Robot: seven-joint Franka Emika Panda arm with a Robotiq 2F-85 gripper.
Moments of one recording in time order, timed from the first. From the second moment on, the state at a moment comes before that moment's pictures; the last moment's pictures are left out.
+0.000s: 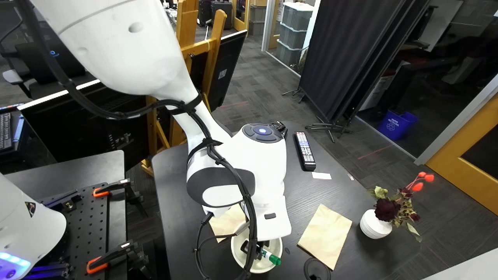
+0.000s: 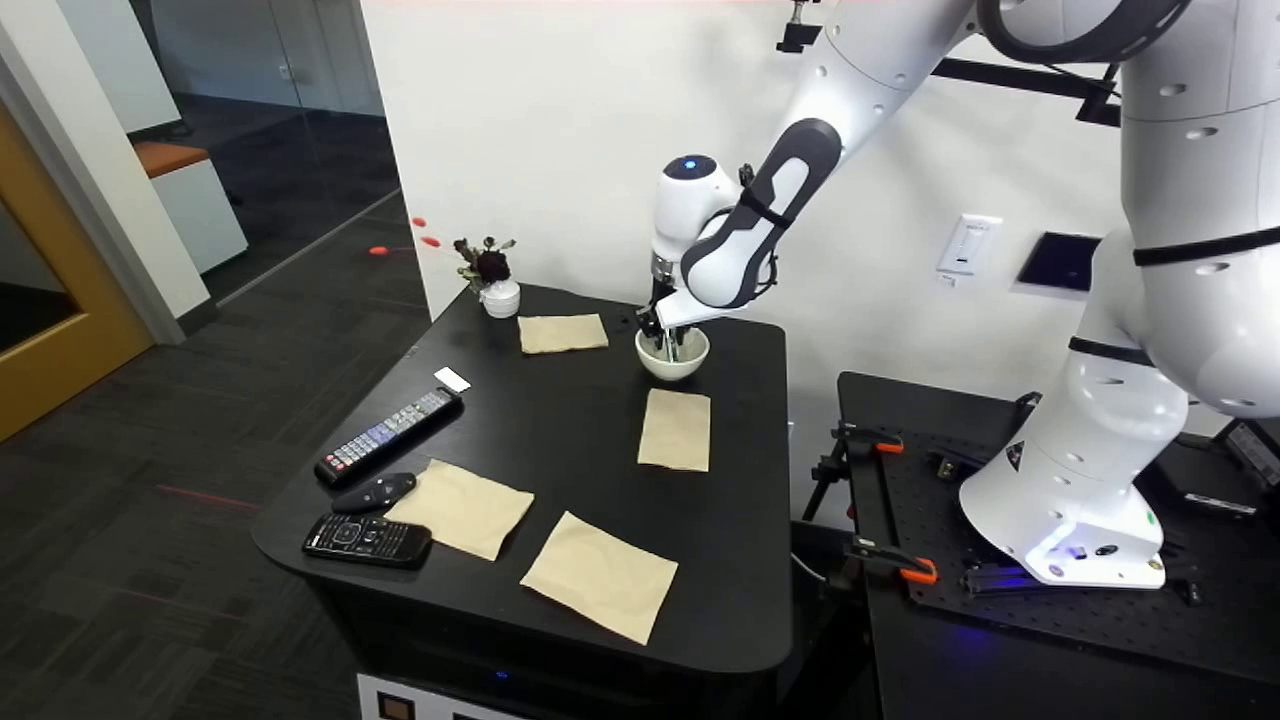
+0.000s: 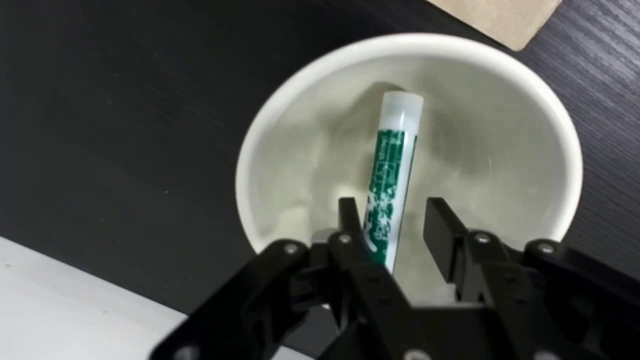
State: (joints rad) arm -0.08 0.50 -0.34 -2.24 -0.13 2.83 0.78
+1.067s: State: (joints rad) arm 0.12 0.26 -0.48 -2.28 -0.25 2.80 0.77
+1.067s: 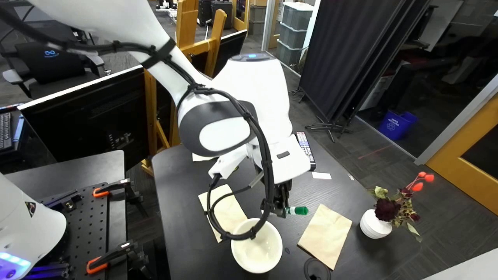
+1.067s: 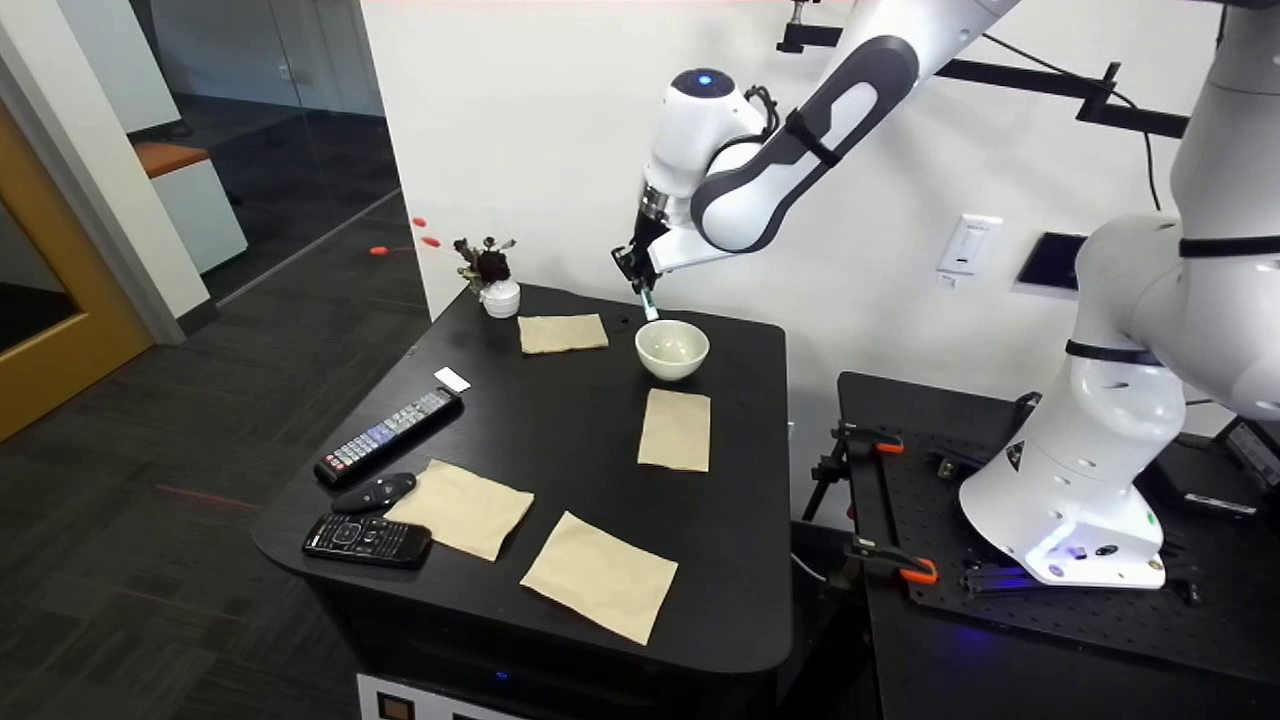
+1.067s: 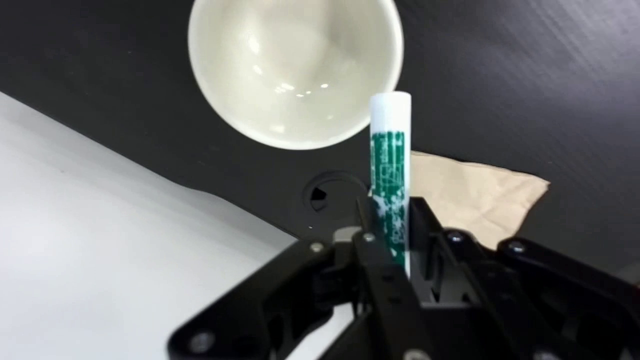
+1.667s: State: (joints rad) arm 0.07 0.18 -0.20 -2.32 -0.11 2.75 0.70
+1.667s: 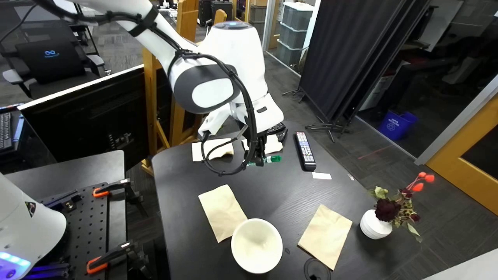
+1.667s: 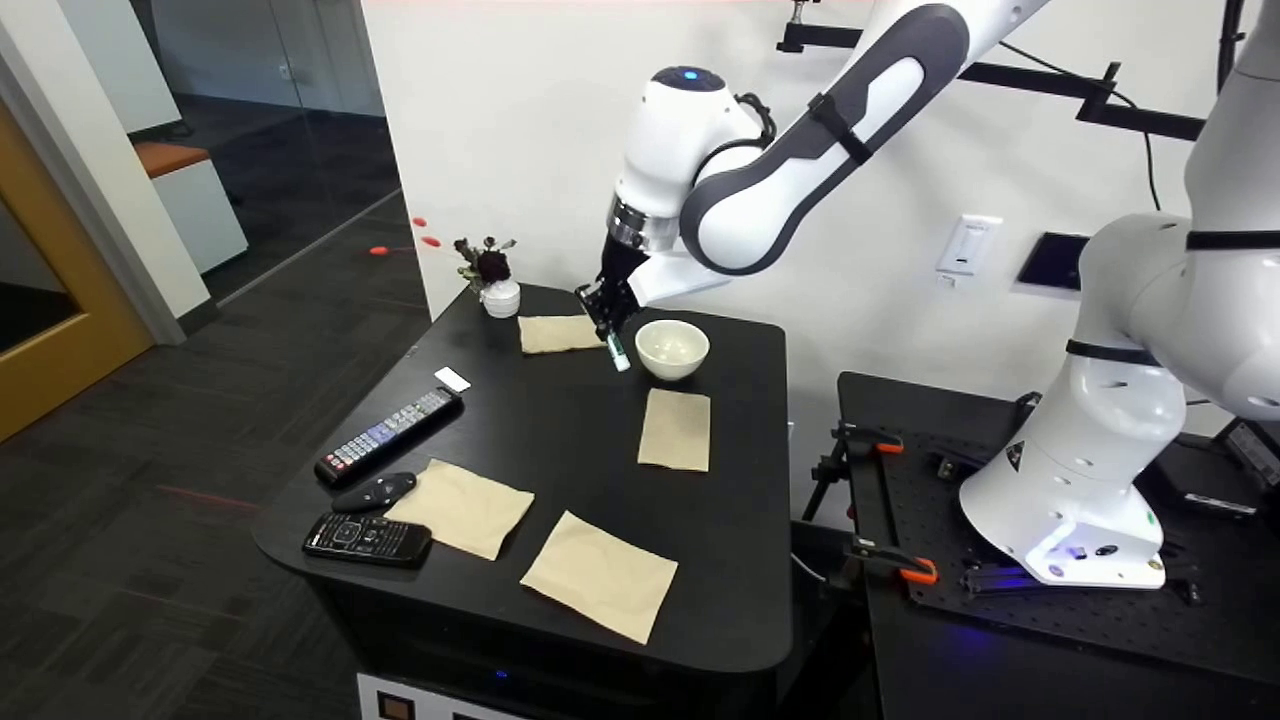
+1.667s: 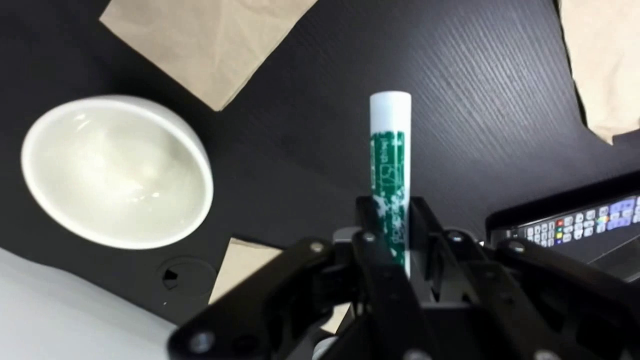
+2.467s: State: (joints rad) arm 0.08 0.50 -0.18 -2.09 -0.06 2.76 0.71
